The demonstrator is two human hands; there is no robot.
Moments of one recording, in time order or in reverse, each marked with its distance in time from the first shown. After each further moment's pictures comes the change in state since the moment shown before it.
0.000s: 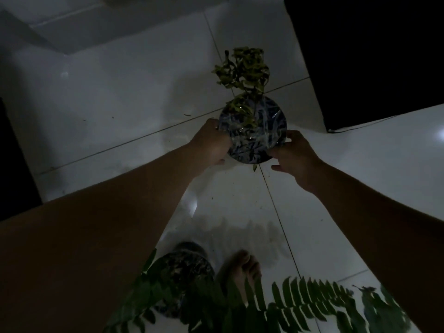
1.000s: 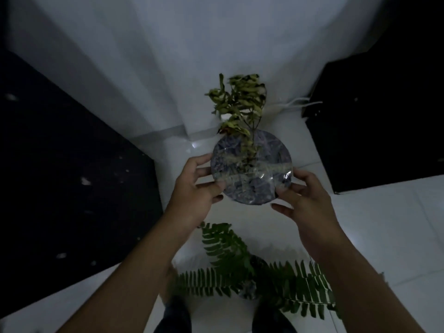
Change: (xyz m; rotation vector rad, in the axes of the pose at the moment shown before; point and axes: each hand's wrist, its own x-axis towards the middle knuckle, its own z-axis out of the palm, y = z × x) left_hand -0.396 0.049 -0.247 -0.308 0.191 0.454; right_hand -0.397 -0.168 0.080 0.388 -0.058 -0.375
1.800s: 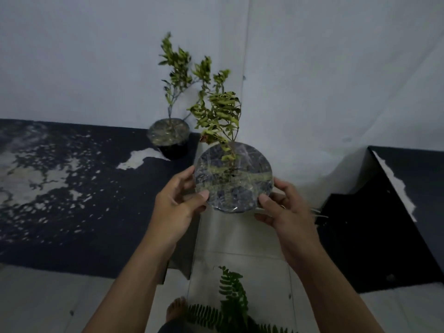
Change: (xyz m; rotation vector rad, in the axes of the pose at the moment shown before) left_hand -0.323 0.217 -0.100 -0.215 0.393 0.462; right_hand -0.273 -0.255 0.069 -0.053 -0.478 -0.406
